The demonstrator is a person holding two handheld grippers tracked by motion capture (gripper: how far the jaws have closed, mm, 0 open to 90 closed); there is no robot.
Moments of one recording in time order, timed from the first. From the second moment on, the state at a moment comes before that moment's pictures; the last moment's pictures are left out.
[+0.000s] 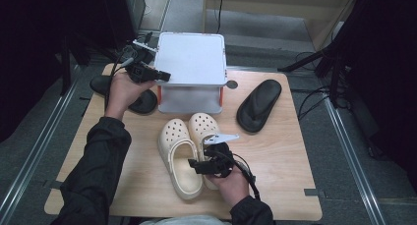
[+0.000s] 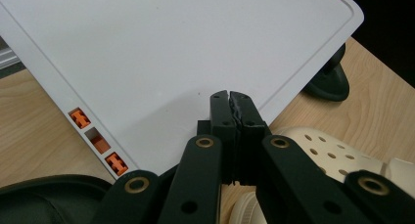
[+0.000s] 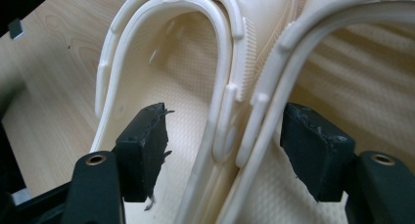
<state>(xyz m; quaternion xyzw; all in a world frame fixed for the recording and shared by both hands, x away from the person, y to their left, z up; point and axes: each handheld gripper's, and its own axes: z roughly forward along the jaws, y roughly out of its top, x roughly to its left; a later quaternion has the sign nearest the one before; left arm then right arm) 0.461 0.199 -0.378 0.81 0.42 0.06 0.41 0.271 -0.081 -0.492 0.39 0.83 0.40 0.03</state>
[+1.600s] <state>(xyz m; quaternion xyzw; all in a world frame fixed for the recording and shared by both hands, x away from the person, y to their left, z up) 0.459 0.200 -0.378 0.80 0.43 0.06 0.41 0.320 -0.076 -0.470 0.48 0.77 0.42 0.02</state>
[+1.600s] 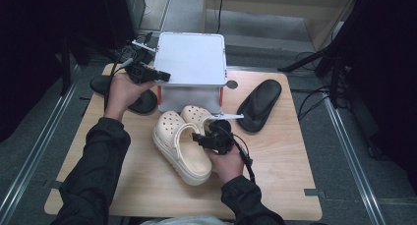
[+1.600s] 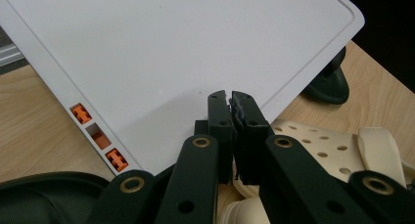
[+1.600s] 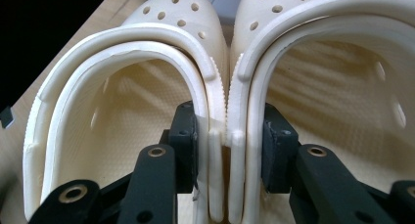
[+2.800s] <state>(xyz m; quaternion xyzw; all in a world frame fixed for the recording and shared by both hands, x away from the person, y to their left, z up) 0.460 0.201 -0.380 0.80 0.43 0.05 0.41 0.425 -0.029 -0.473 0.53 0.74 0.39 0.15</state>
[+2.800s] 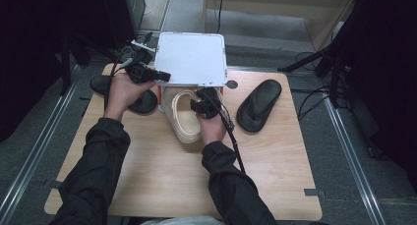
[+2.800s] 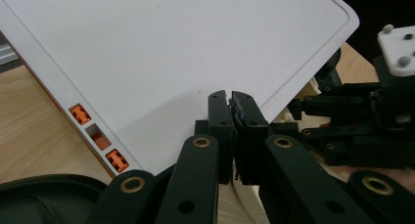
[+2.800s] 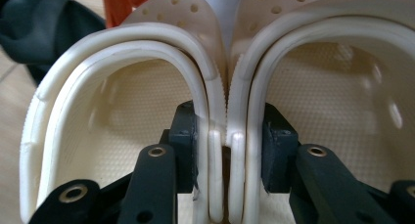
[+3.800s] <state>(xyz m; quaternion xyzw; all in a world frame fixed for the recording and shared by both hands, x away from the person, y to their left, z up) 0.459 0.202 -0.381 0.80 0.43 0.05 0.42 0.387 -0.043 -0.455 0.48 0.75 0.43 0.12</state>
